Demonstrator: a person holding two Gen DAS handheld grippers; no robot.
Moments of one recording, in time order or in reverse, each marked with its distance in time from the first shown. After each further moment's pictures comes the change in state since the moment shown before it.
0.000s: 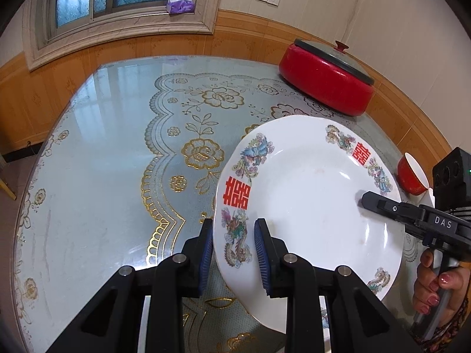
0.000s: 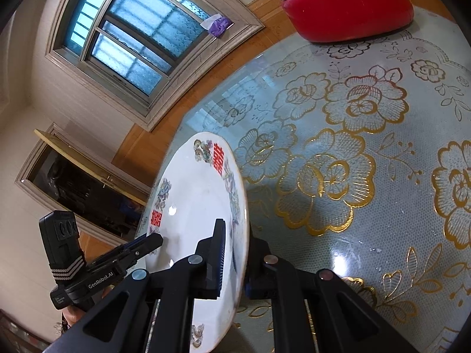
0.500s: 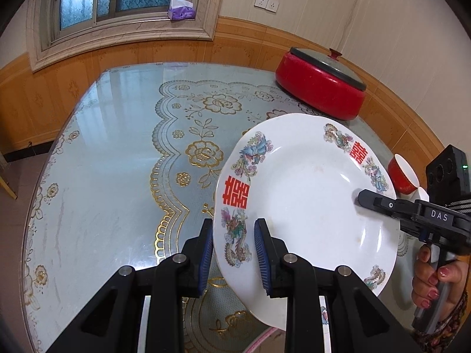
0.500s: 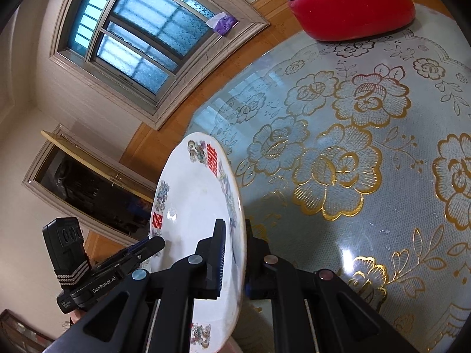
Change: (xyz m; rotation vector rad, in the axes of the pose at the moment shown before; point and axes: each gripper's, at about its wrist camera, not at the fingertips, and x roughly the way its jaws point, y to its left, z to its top) left arm -0.029 0.000 -0.009 -0.004 -0.029 -0.014; right arm -0.009 0.011 0.000 0.012 0.017 0.038
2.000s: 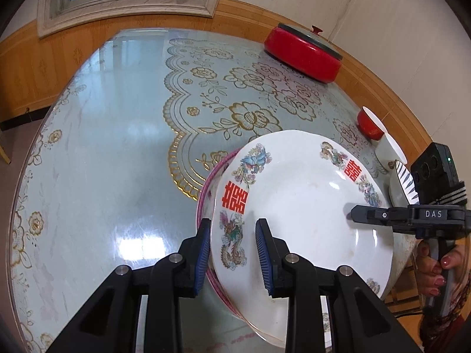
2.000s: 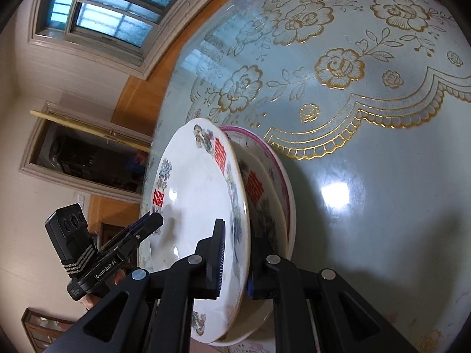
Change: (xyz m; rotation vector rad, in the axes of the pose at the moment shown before) left arm -0.091 -0.002 -0.145 -0.054 0.120 -0.073; right arm -0.056 0.012 -0.156 0.106 0.283 -0.032
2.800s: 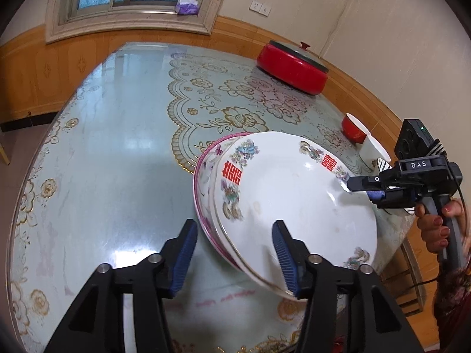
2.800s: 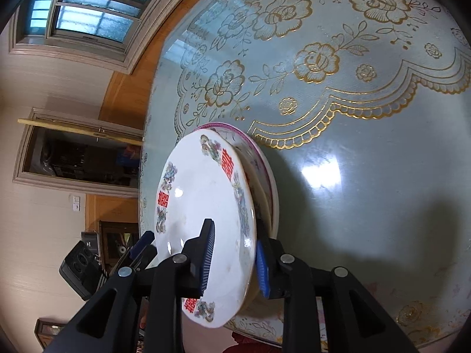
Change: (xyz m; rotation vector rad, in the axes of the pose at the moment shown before) left arm -0.039 -0.005 -0.048 -0.007 -0.114 -0.025; right arm -0.018 0.008 0.026 0.069 0.077 -0.038
